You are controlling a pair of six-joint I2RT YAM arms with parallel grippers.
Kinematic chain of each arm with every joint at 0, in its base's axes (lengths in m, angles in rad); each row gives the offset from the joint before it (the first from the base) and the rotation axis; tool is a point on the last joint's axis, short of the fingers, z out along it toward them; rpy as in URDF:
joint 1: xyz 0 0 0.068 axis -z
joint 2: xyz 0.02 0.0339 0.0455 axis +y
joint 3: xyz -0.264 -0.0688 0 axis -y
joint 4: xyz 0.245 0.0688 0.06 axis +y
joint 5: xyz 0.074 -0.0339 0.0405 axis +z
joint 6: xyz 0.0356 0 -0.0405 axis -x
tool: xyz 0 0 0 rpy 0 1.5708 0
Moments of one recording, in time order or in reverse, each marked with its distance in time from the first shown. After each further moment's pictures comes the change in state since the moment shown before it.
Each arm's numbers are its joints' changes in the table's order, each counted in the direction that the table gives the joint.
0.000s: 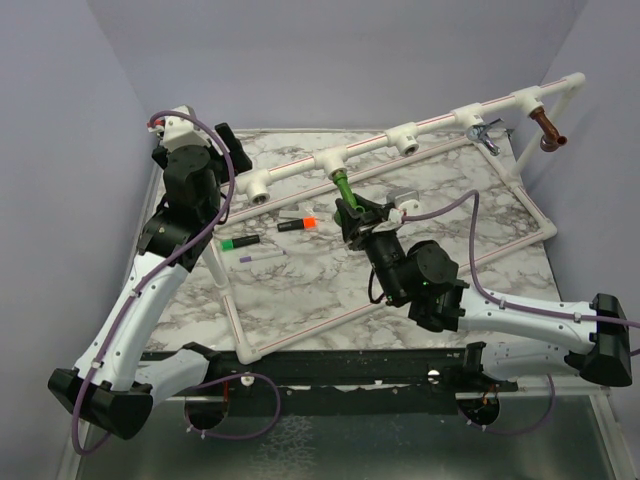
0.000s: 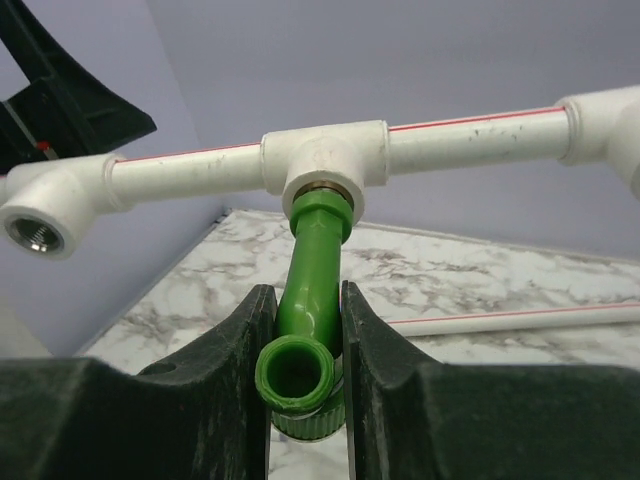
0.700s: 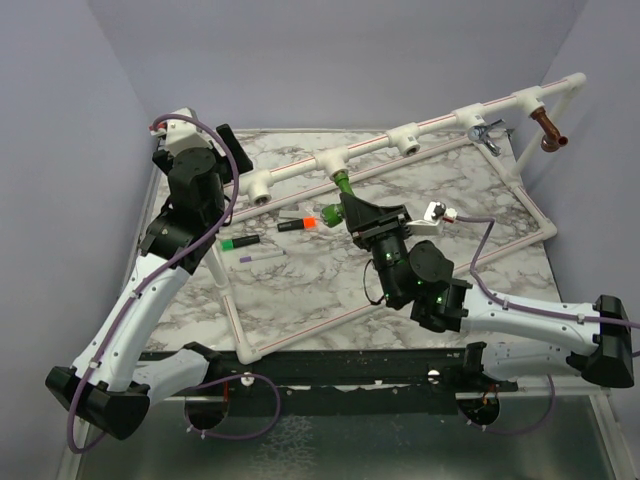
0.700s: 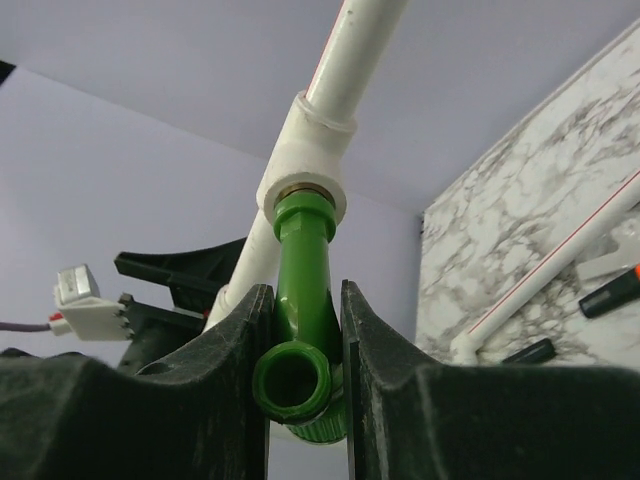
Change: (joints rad) left arm 0.049 -0.005 -0.006 -0.005 0.094 -0.010; right arm 0.001 -0.010 0.000 0.103 -0.214 -1.083
